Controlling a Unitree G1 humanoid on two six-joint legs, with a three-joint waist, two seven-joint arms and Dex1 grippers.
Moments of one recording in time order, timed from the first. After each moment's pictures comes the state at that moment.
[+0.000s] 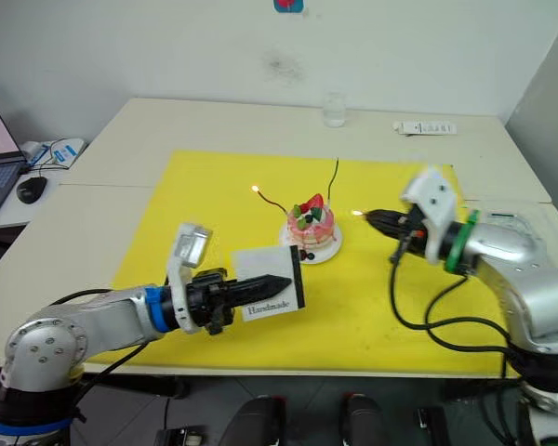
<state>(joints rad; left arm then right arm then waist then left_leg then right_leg) -0.25 0.67 0.01 -0.54 -1.39 0.98 -0.37 -0.35 -0.78 -0.16 -0.41 0.38 0.74 0.73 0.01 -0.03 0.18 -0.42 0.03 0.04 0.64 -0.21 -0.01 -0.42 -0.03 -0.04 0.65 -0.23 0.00</state>
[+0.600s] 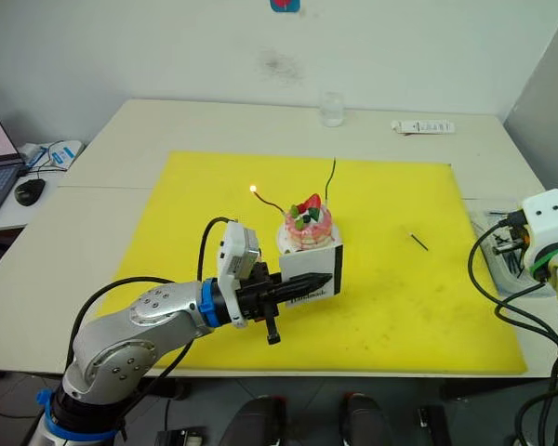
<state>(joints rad) -0.30 0.52 -0.20 -0.62 -0.85 0.72 -0.52 -0.30 -0.83 -0.30 0.04 0.10 0.67 0.40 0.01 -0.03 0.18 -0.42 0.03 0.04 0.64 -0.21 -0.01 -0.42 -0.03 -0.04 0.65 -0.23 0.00</state>
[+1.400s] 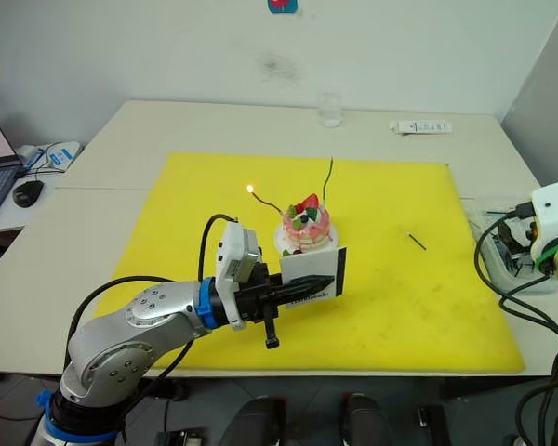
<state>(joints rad) -0.31 0.53 -0.13 -0.65 -0.89 0.78 -0.56 -0.34 -0.80 -0.30 -0.01 0.16 0.51 0.48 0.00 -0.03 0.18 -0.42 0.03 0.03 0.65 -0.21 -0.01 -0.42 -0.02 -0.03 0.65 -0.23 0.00</state>
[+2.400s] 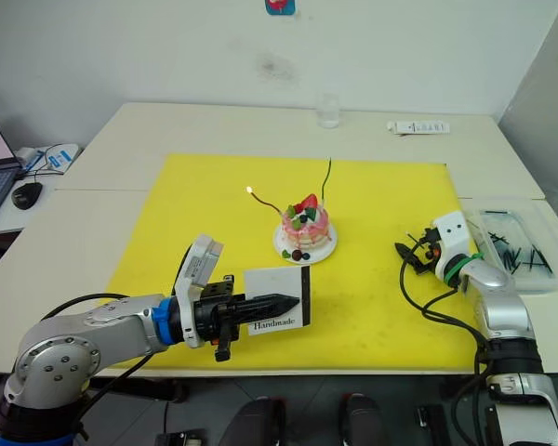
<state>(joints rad) -0.21 0.67 0.06 -0.58 -1.30 1.00 -0.51 -0.43 -0.54 -0.09 0.29 0.21 0.32 0.60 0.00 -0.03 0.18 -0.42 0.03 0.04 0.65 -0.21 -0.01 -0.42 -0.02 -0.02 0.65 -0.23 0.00</state>
